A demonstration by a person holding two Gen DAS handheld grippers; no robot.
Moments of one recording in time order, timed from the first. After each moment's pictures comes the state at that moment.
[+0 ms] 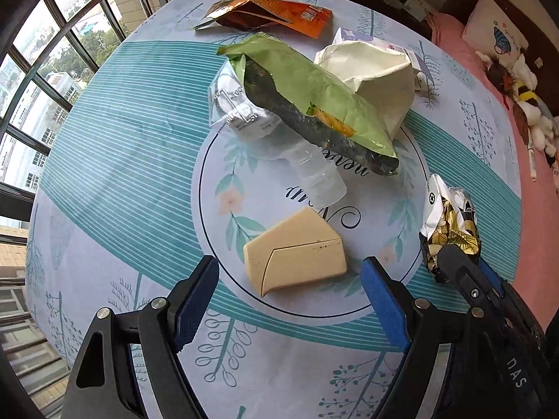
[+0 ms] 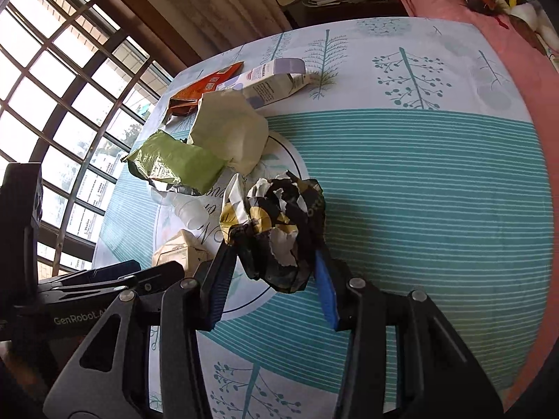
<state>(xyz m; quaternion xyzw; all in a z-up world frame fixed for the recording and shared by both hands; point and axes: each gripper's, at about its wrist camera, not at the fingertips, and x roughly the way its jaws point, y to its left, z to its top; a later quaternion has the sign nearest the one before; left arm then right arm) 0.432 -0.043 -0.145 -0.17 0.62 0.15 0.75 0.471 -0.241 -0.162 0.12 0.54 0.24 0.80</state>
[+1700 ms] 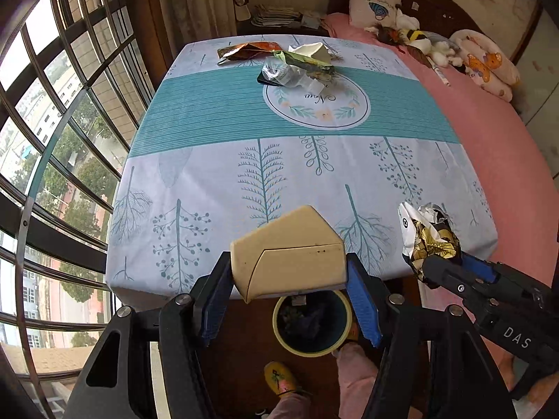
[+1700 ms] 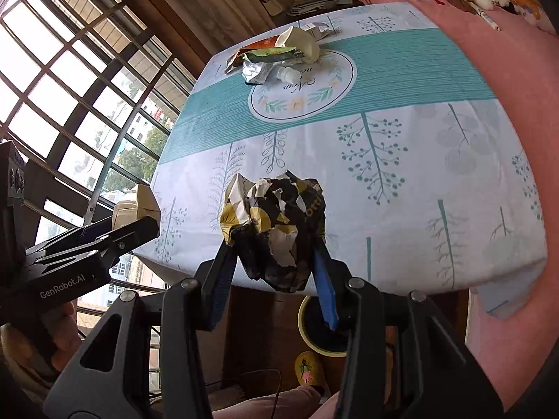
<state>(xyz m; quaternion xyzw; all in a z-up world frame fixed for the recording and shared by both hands) 0.090 0.025 -0.029 -0.01 0.55 -0.03 0.83 0.110 -0.169 -0.086 0.16 0.52 0.16 0.83</state>
